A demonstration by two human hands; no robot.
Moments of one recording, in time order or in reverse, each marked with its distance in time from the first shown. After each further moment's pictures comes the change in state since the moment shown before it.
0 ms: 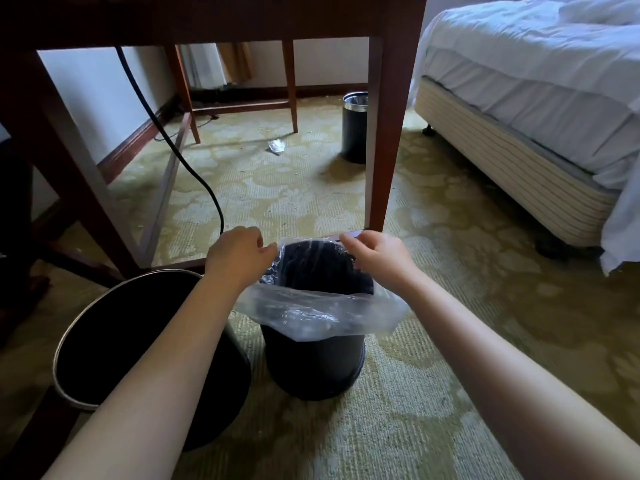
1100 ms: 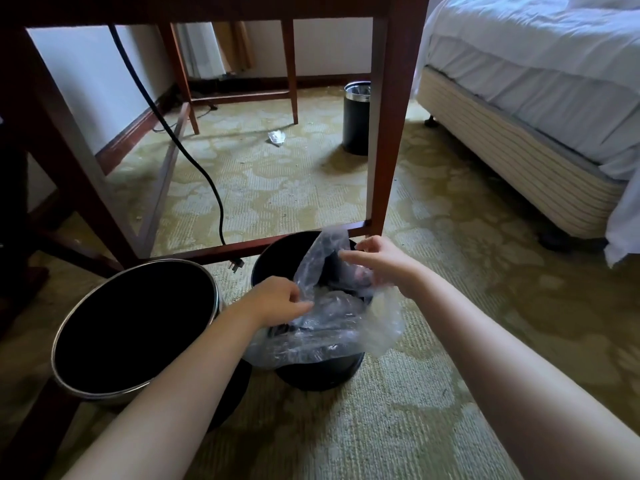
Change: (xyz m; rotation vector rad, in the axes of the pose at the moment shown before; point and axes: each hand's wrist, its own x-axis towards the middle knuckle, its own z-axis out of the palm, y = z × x) left_hand -0.036 -0.001 0.071 -0.209 -0.538 0.155; right_hand 0.005 0.020 0.007 0.244 -0.227 0.247
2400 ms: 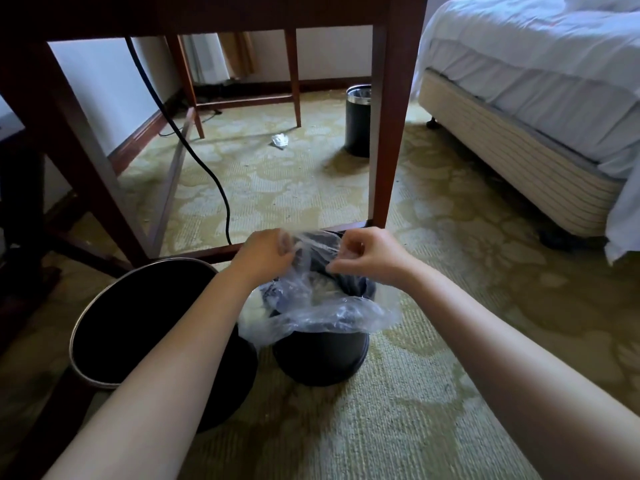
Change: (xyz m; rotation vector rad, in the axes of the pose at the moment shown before) left_hand -0.011 0.029 -0.063 0.064 0.318 -0.017; right_hand -0.030 -0.027 0.008 -0.311 0.038 -0.440
